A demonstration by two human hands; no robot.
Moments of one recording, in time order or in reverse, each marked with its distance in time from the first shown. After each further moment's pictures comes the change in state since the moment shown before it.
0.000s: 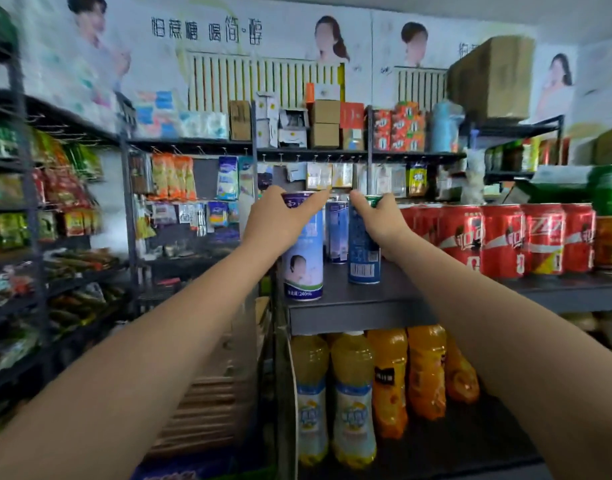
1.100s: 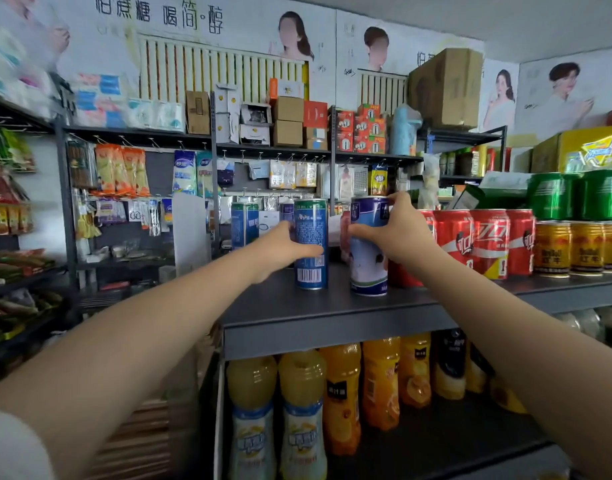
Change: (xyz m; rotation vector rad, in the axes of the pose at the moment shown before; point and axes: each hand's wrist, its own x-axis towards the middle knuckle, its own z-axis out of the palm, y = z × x) left_hand 0.034 -0.019 0.090 -0.171 -0.553 -0.211; right_hand -0.023 0.006 -0.080 -0.483 0.096 -0.133
